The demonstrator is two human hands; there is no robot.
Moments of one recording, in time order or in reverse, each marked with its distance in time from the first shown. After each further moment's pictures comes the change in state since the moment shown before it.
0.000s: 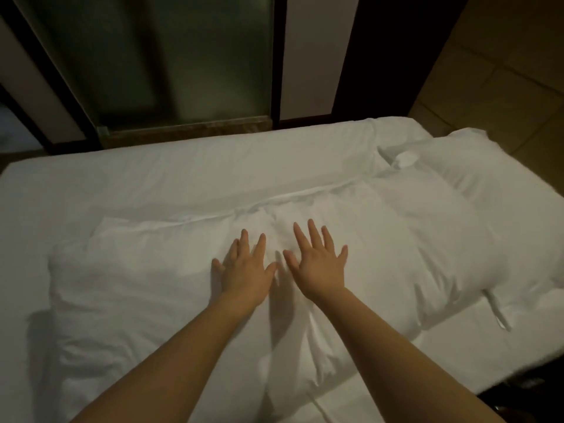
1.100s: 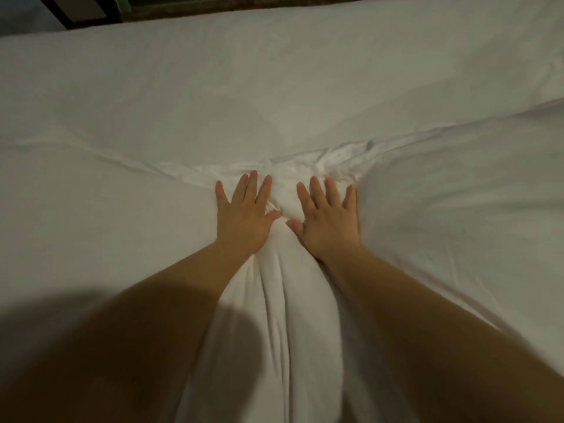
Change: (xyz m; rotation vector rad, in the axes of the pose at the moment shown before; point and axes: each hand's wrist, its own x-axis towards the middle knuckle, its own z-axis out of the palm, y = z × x) left_hand 0.281 -0.052 0.181 0.393 -0.027 -0.093; right_hand 0.286 0.052 0.193 -0.350 -0.206 -0.403
